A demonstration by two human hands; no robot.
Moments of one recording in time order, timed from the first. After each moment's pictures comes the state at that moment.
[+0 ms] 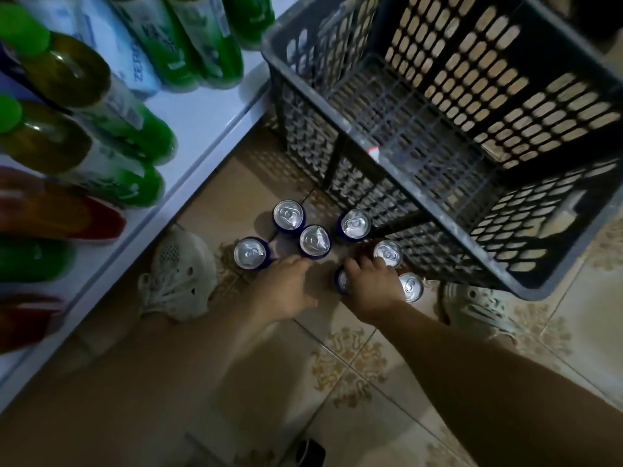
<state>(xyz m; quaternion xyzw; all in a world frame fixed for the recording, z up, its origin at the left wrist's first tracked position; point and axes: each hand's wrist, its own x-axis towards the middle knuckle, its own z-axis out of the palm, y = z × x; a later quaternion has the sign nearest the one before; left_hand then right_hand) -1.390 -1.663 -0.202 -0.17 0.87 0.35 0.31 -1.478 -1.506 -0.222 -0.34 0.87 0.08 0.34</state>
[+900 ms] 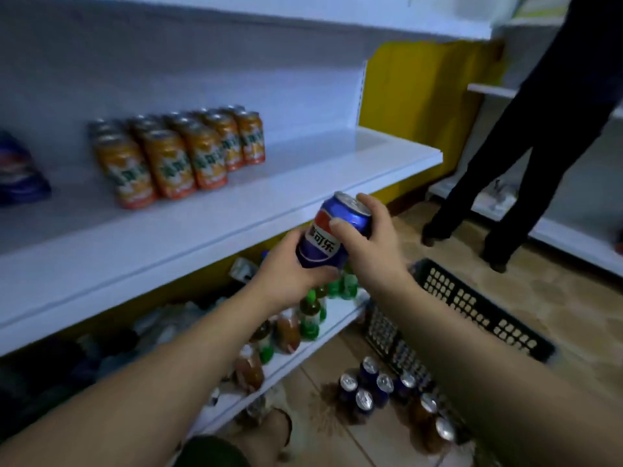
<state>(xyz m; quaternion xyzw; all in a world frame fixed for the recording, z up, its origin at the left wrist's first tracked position) -1.175 -1.734 0.309 -0.24 0.77 0.54 -0.22 -1.278 -1.640 0.325 -0.33 0.67 -0.65 0.14</state>
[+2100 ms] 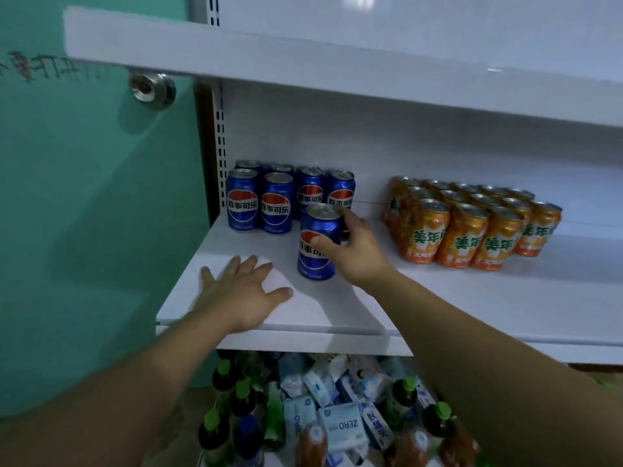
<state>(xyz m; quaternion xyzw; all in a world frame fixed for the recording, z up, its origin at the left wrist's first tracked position) -0.802 -1.907 0.327 -0.67 0.74 0.09 0.00 -0.991 -1.918 0.372 -0.63 0.57 -0.44 0.30</state>
